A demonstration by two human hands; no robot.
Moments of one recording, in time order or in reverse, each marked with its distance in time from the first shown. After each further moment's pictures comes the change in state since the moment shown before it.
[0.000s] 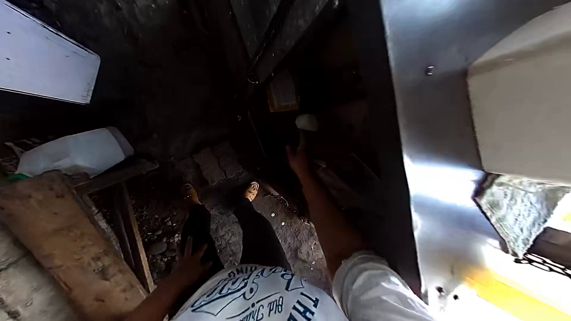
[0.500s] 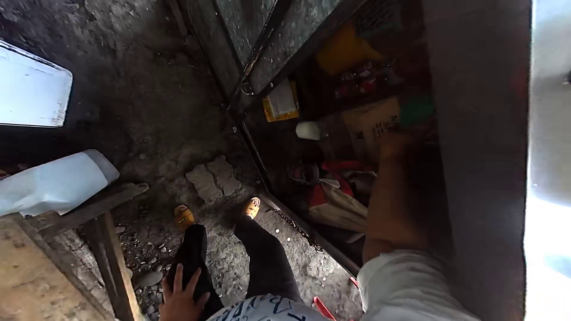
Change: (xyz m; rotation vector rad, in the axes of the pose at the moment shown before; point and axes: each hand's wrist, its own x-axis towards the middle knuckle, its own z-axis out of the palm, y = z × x) left_hand 0.023 -0.003 0.014 -0.011 0.386 -0.059; right_hand 0.062 -0.015 -0.136 -0.031 0.651 0.488
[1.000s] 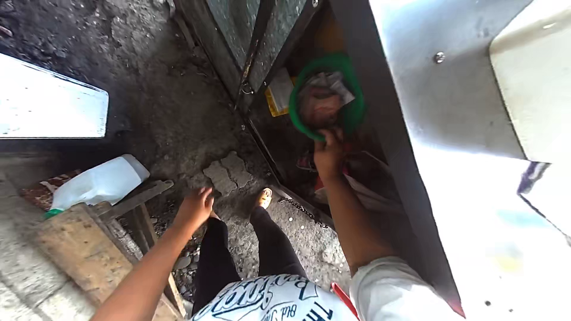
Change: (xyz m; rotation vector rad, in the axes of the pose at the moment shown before) left_hand 0.069 0.093 -0.211 0.037 0.061 0.300; right_hand -0.087 0.058 0.042 0.199 -0.298 -0.560
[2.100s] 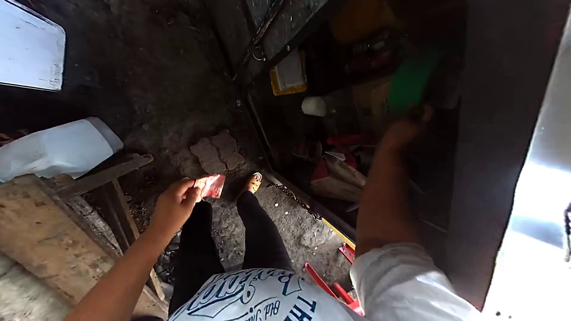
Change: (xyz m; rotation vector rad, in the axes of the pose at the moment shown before) left_hand -0.026 -0.032 0.023 -0.461 0.236 0.050; right_hand 0.048 0.001 -0.057 0.019 0.387 0.439
